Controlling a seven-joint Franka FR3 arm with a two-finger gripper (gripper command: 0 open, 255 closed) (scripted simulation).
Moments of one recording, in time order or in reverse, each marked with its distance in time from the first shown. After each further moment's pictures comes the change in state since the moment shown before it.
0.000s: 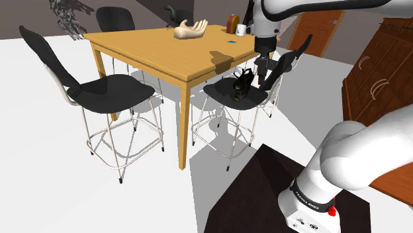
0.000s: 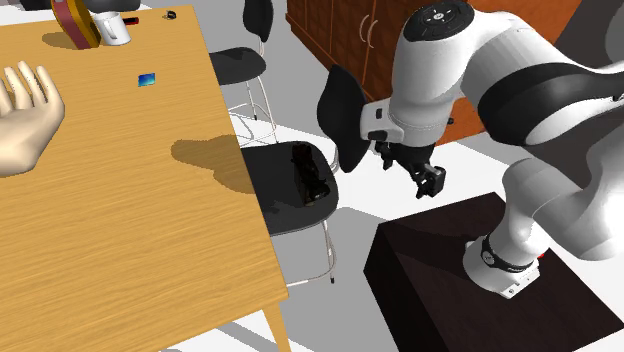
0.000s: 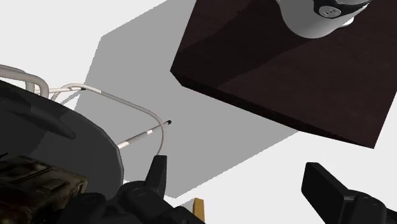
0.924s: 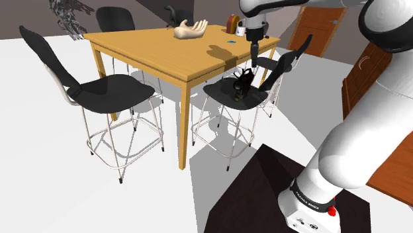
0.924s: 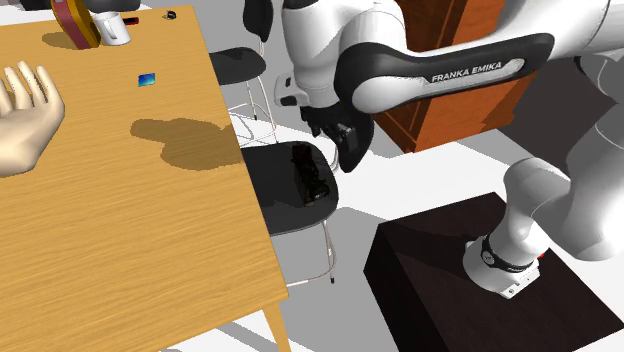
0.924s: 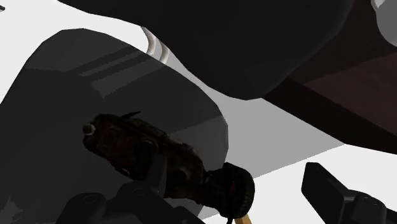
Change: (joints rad) arm -0.049 0.473 -0.187 0.456 -0.023 0.071 -0.389
